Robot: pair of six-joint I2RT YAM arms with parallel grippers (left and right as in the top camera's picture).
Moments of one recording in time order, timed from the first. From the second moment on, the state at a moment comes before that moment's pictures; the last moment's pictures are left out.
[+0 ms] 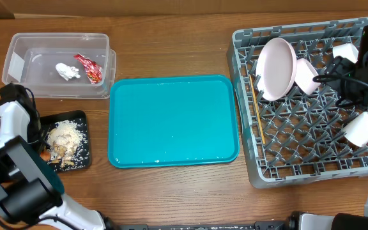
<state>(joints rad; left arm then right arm) 0.56 1.87 1.27 -0.98 -0.45 -0.84 -0.18 1.50 1.64 -1.25 0.14 0.46</state>
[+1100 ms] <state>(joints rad) 0.59 1.91 1.51 -1.06 -0.29 -0.79 -0.18 1.50 1.64 -1.26 0.14 0.46</state>
